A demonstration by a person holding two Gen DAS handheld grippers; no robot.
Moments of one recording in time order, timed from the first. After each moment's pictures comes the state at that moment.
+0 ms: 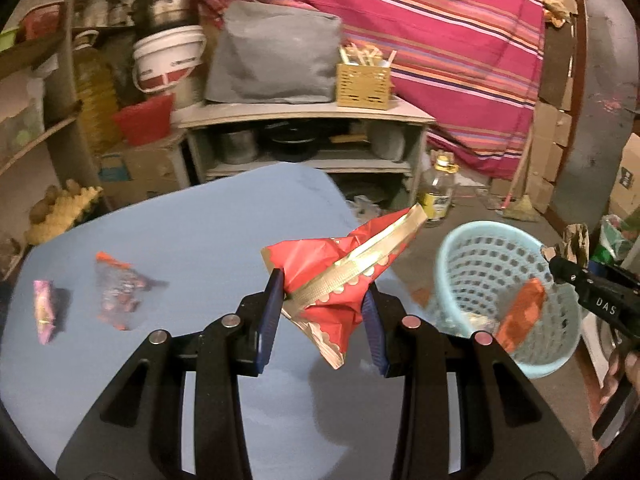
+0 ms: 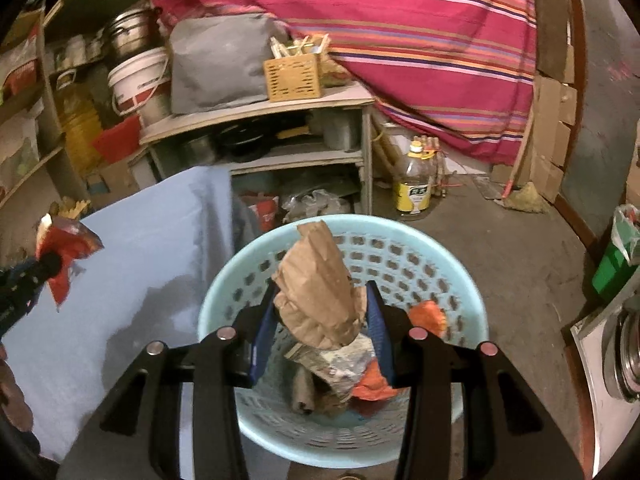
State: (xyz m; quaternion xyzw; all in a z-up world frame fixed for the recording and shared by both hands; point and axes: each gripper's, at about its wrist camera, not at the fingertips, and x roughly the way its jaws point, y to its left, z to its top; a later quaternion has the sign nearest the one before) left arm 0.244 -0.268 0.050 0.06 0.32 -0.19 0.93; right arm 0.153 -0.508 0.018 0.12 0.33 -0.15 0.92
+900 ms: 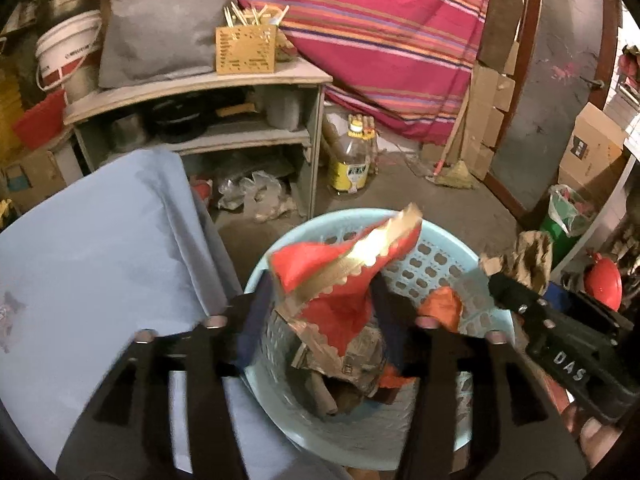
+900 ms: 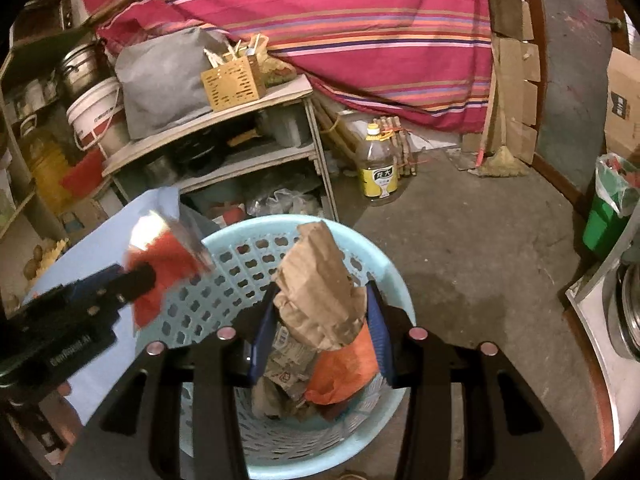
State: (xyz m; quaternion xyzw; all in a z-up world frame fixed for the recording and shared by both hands) left arm 0.248 -0.432 0.017 0.07 0.37 -0.30 0.87; right arm 0.137 -0.572 -0.002 0.19 0.33 -0.20 0.90
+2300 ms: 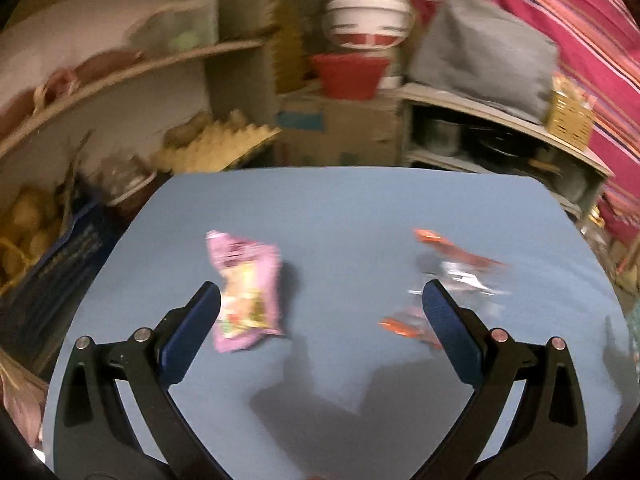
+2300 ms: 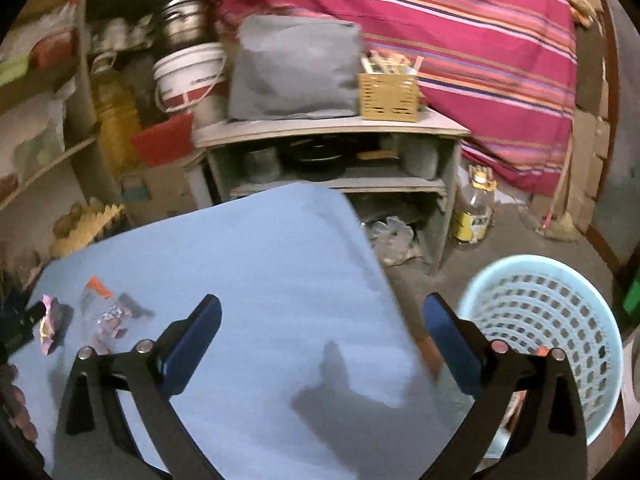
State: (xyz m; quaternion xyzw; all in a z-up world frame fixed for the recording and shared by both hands) left arm 0.352 0.027 0.008 -0.01 0.35 0.05 0.94; right arm 0.276 -0.300 0.022 0.08 0.30 -0.12 0.94
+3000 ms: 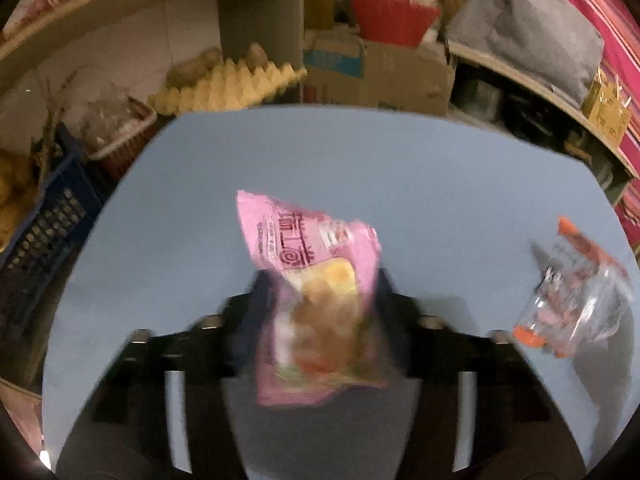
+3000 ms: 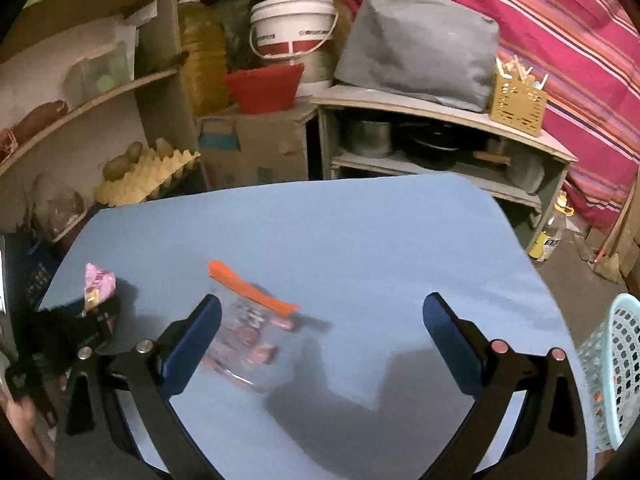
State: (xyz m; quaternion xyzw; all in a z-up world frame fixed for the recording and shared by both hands) left arm 0.413 0.109 -0.053 -0.03 0.43 0.04 0.90; right arm 0.361 -0.122 0.013 0.03 0.35 -0.02 0.94
